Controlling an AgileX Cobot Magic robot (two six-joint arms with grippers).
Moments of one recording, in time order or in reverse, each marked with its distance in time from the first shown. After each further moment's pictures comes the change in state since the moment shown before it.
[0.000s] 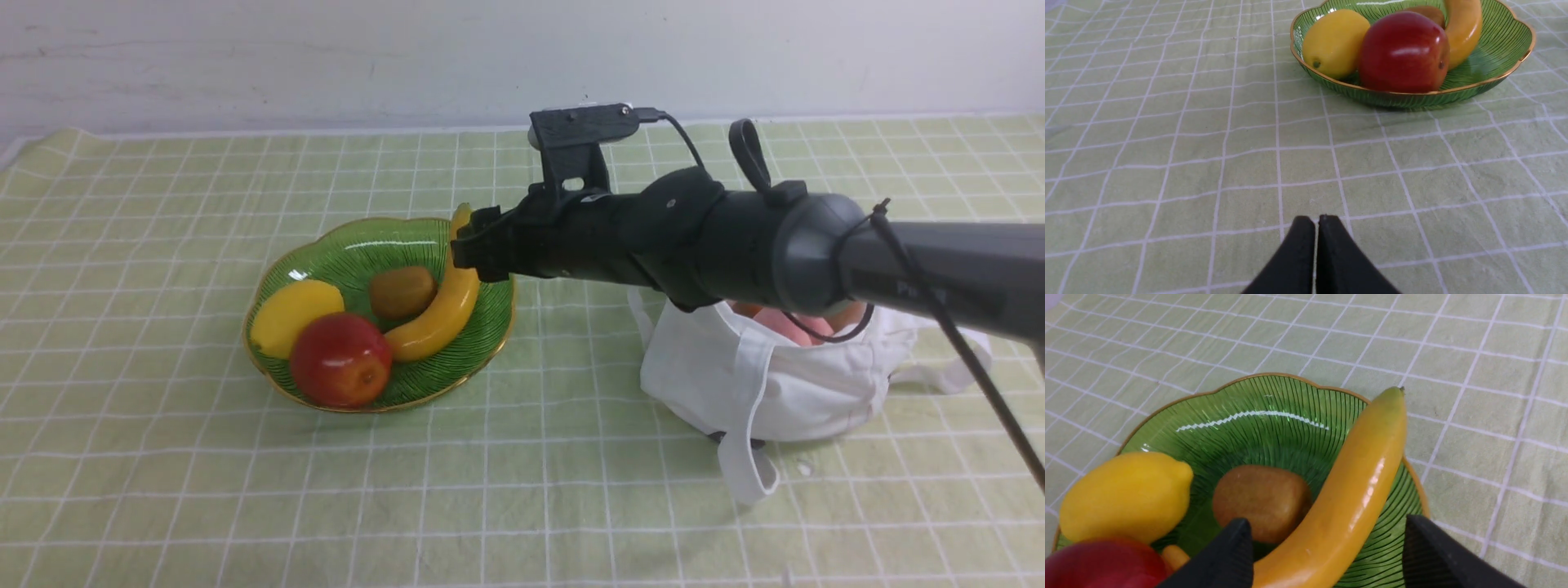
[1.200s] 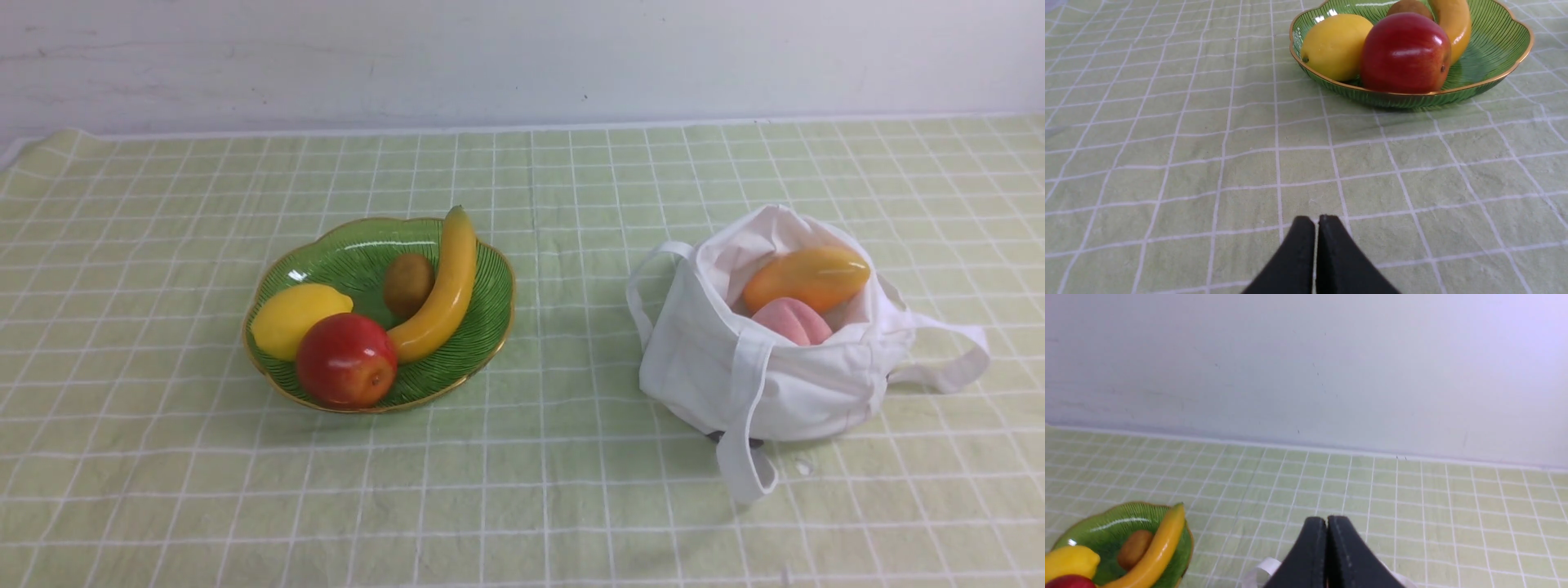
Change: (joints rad) right arm -0.380 -1.177 0.288 -1.143 0.613 0.964; left arm 0.000 0.000 0.000 0.000 0.000 0.000
